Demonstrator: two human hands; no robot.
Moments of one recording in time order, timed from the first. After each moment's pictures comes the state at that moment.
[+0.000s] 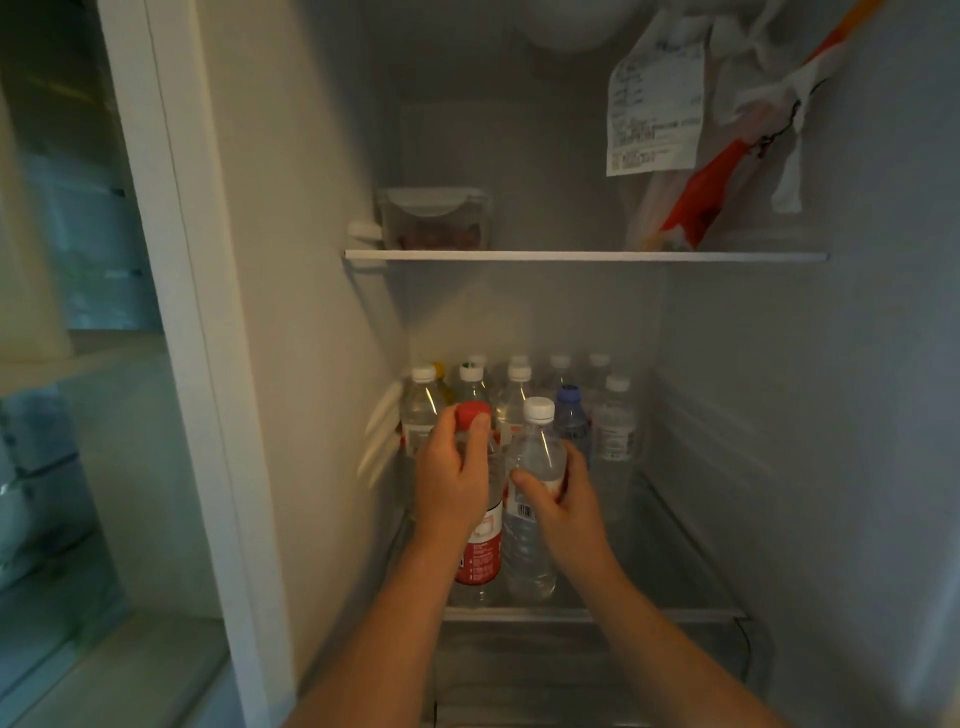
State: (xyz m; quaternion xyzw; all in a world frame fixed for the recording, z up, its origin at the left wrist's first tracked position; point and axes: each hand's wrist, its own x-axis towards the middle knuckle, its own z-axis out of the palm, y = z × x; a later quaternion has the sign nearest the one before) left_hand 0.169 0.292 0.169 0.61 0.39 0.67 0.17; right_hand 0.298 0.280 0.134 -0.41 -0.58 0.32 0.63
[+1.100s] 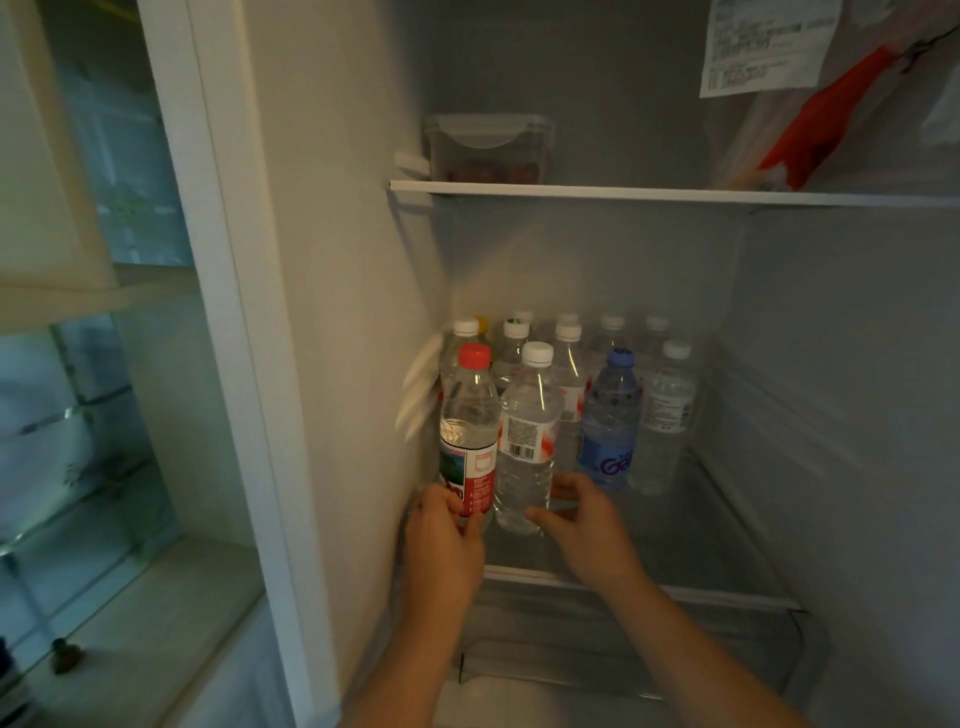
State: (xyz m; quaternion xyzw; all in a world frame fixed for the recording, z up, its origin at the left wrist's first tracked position) left_hand 0.134 0.263 0.072 0.52 0.65 0.52 0.17; right_hand 0.295 0.295 0.080 -0.54 -0.63 0.31 0.46
